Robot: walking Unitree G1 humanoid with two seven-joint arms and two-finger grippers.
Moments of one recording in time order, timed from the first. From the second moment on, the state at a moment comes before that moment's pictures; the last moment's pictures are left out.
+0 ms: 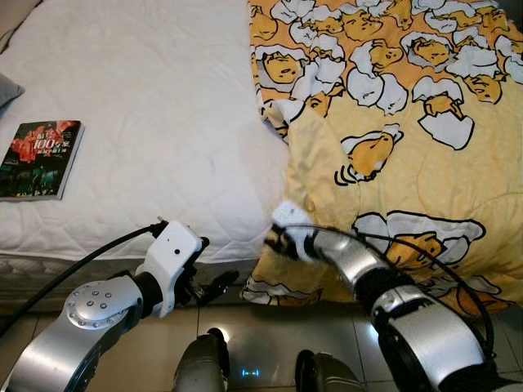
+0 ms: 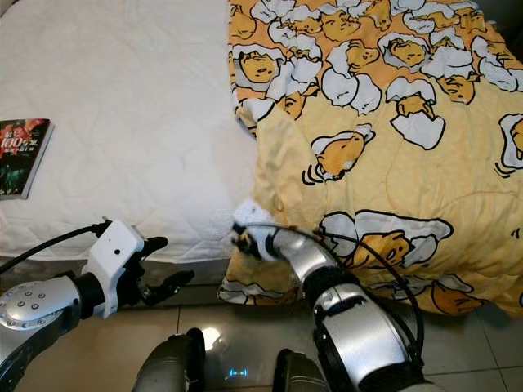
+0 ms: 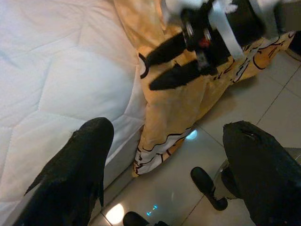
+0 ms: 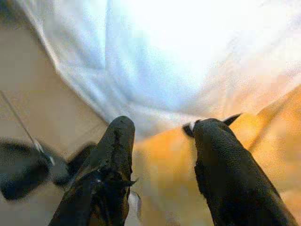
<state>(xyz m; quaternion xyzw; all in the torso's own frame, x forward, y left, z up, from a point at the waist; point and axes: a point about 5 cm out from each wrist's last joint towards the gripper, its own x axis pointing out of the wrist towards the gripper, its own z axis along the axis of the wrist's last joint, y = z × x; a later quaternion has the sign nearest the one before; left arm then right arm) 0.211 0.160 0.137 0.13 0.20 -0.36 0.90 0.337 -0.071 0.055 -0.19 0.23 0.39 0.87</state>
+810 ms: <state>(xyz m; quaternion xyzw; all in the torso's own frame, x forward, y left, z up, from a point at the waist) 0.208 0.160 0.135 0.12 0.19 -0.35 0.91 0.367 -0.058 0.101 -0.21 0.07 0.16 0.96</state>
